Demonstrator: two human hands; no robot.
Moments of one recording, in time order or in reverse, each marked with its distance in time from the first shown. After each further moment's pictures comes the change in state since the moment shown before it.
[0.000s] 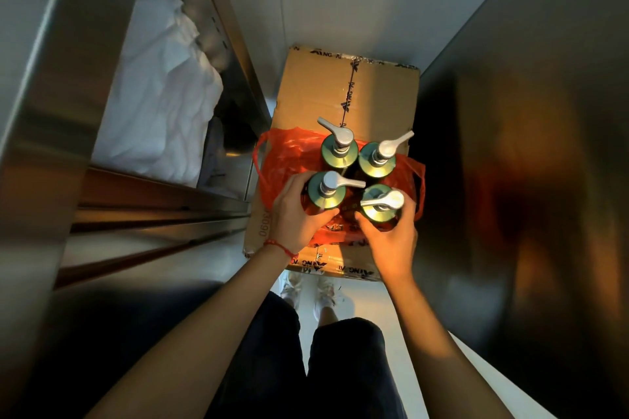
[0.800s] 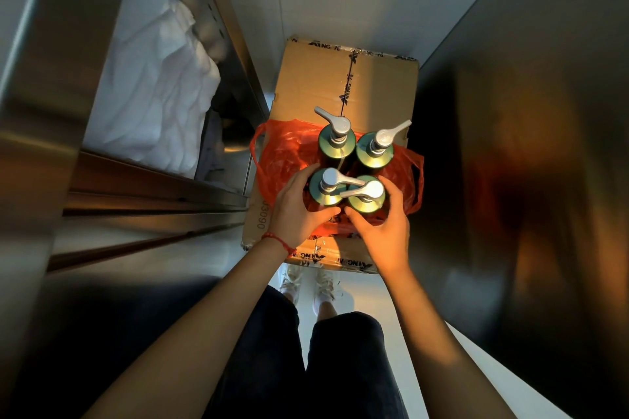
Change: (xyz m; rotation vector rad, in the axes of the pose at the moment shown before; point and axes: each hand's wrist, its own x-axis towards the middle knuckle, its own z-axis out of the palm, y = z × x) left_hand -0.006 -0.005 0.004 -0.073 -0.120 -0.053; right_hand -0.005 -0.009 -0.002 -0.048 -0.132 -0.067
